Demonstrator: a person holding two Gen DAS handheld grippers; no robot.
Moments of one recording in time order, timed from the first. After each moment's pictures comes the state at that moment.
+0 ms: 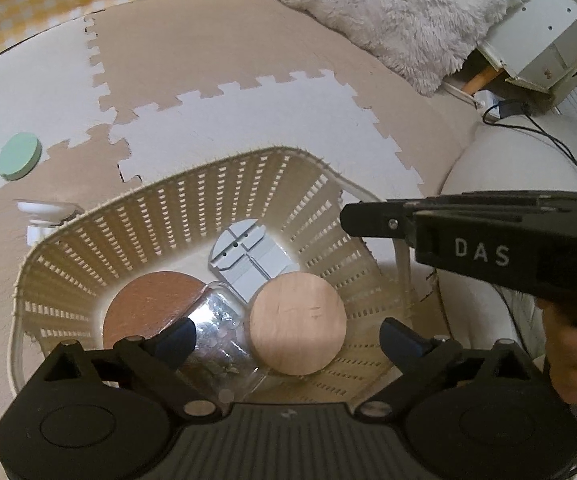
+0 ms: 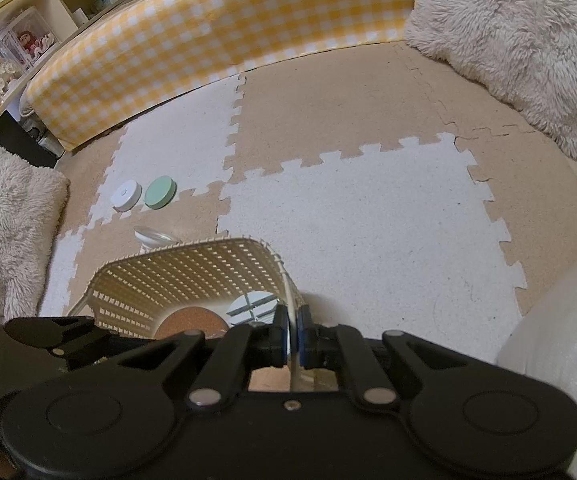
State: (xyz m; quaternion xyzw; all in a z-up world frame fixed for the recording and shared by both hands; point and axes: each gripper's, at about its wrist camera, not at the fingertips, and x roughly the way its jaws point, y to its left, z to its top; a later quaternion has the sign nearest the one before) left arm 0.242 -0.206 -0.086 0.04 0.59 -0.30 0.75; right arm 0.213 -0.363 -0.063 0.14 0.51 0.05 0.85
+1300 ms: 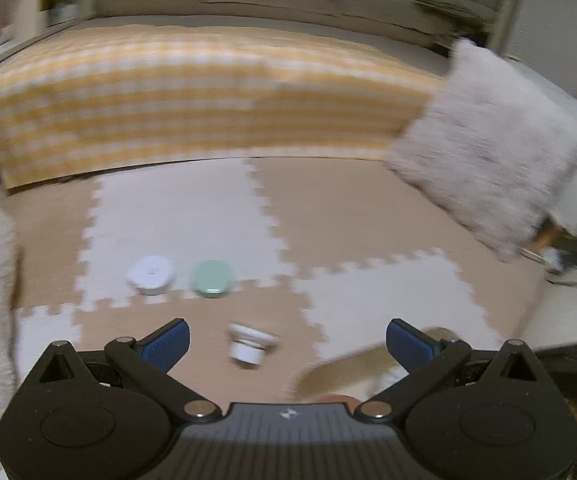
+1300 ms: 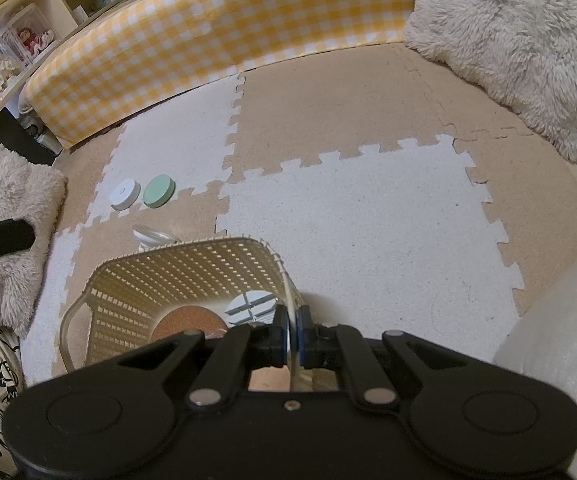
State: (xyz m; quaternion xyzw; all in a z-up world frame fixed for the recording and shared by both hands) left arm 0.271 -0.081 -0.005 -0.01 0.42 -0.16 0.89; right arm 0.213 -0.364 -0.063 0.13 0.51 0.05 0.85
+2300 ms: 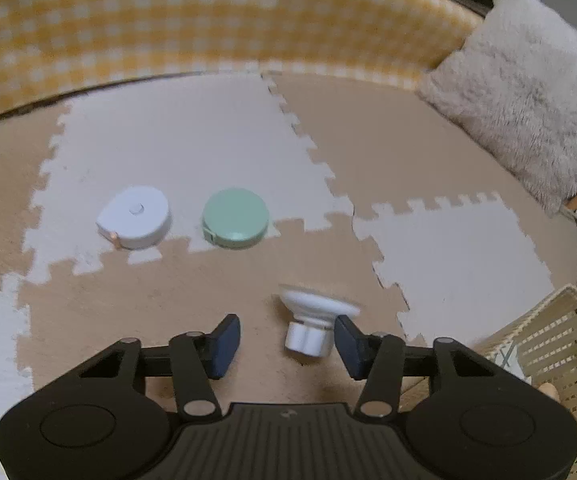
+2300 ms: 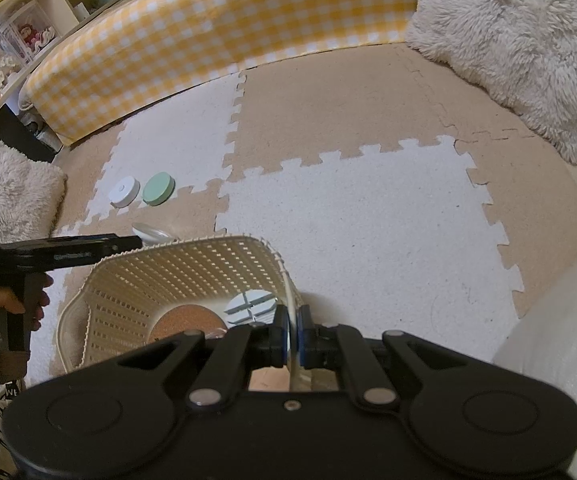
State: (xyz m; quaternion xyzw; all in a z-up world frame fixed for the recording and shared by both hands) left arm 0.346 -0.062 -0.126 0.00 0.49 -0.21 0.85; right arm 0.216 -0.361 -0.063 0.13 0.51 0.05 0.85
